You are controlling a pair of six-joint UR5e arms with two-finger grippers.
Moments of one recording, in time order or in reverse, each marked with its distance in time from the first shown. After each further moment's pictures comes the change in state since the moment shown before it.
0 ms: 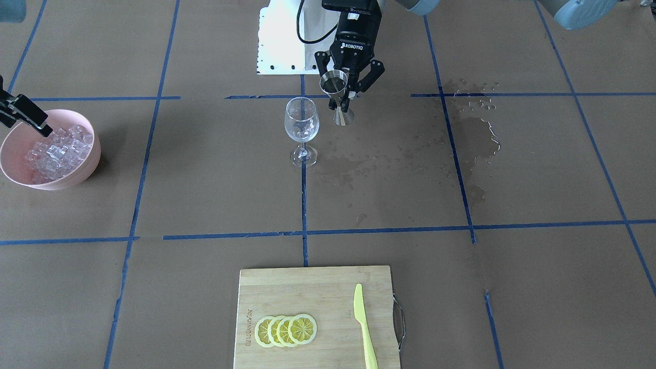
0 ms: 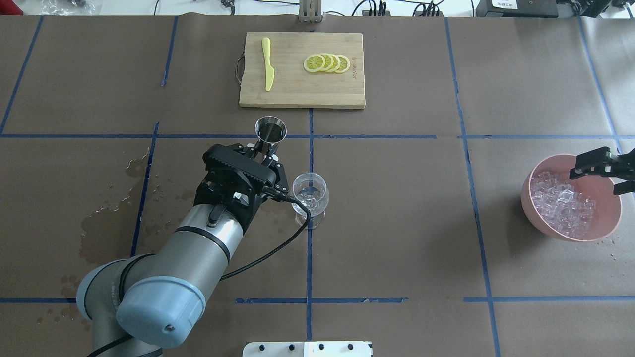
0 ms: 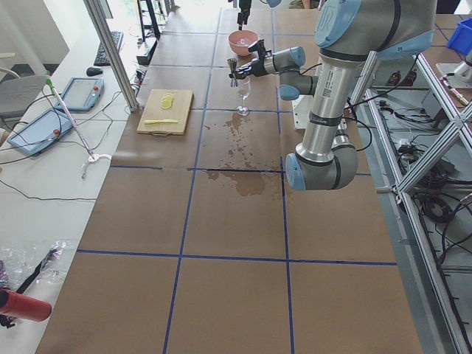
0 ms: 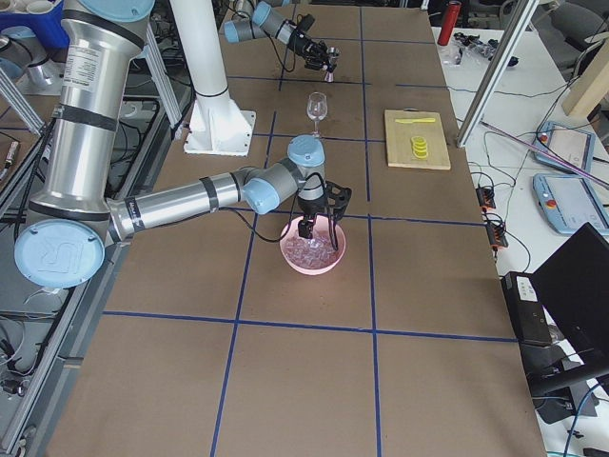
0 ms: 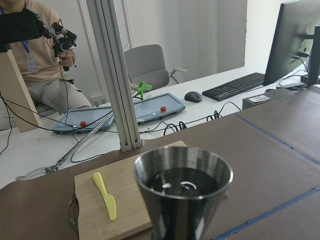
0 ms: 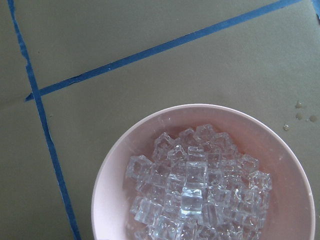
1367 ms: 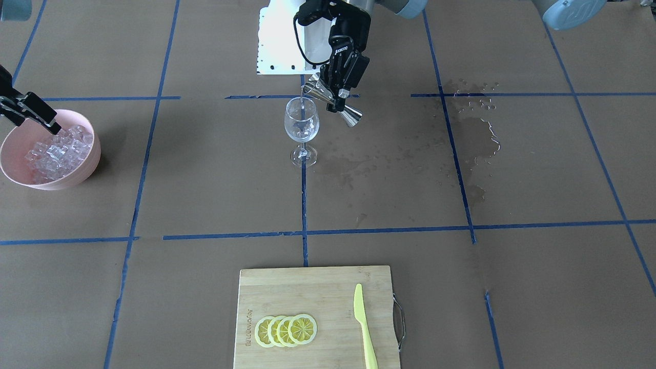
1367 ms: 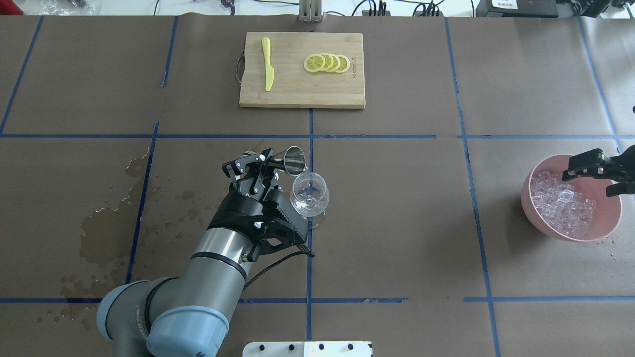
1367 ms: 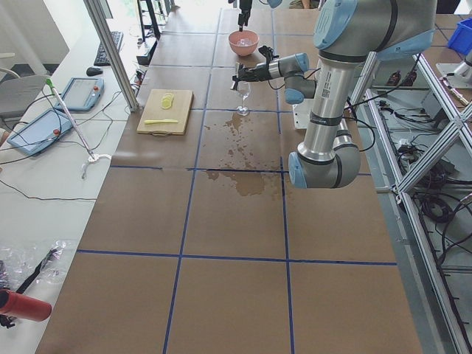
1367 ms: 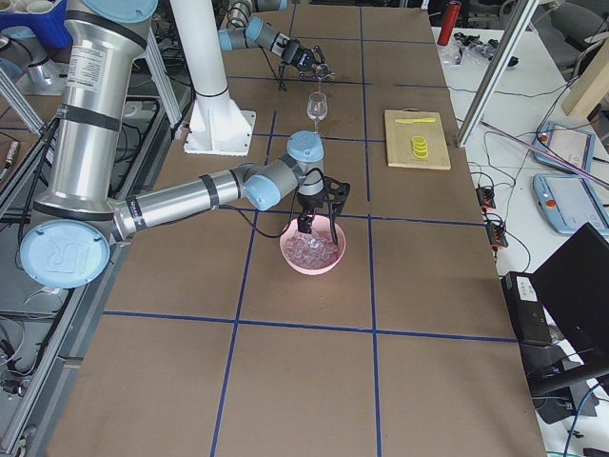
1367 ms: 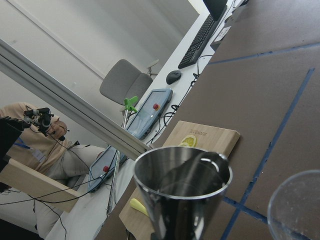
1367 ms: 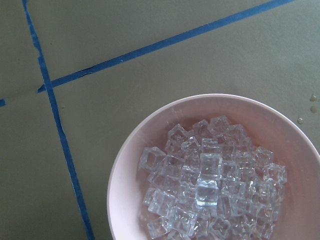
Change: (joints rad) left arm 0.064 -0.012 0.053 0.001 0.139 0.643; right arm -0.022 0.007 0.012 0.002 0.001 0.018
